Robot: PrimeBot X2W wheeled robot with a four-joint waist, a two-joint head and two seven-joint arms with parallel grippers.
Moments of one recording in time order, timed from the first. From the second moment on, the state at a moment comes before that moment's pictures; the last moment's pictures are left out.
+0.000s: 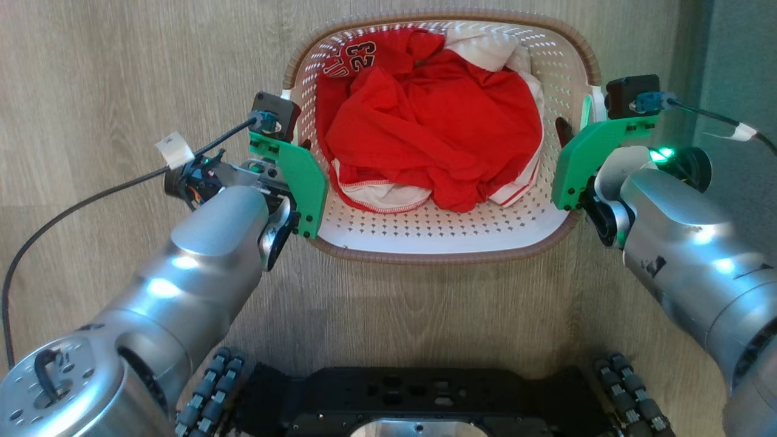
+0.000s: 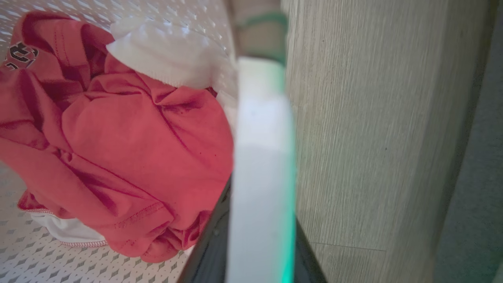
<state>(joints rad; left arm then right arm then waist) -1.01 0.07 -1.26 1.09 -1.01 0.03 -0.06 -1.06 -0.19 1.23 1.15 1.27 0.12 -0.18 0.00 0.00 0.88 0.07</state>
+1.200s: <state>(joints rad) -1.01 0.04 -1.28 1.11 -1.03 0.12 -0.07 -1.06 -0.13 1.26 1.23 1.28 0.12 -0.10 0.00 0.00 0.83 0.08</state>
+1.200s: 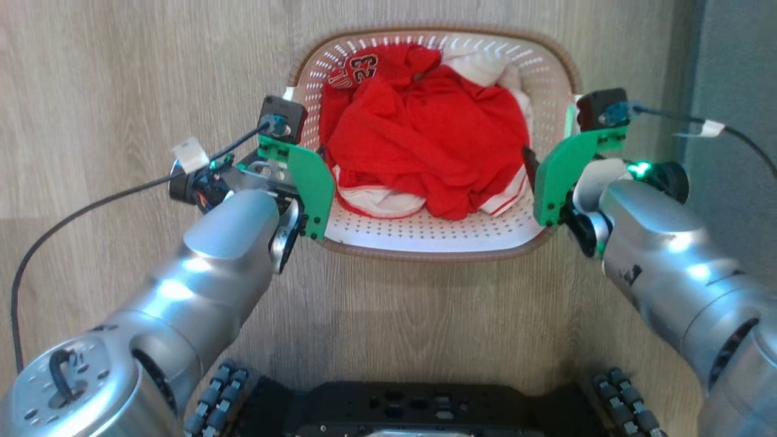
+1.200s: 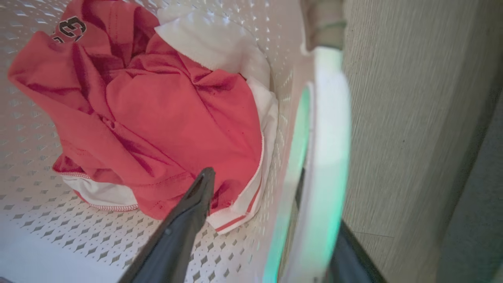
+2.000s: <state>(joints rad) -0.77 0.04 -1.29 1.18 -1.03 0.10 -0.17 -0.87 -0.08 1.24 1.24 1.33 0.12 -0.08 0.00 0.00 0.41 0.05</state>
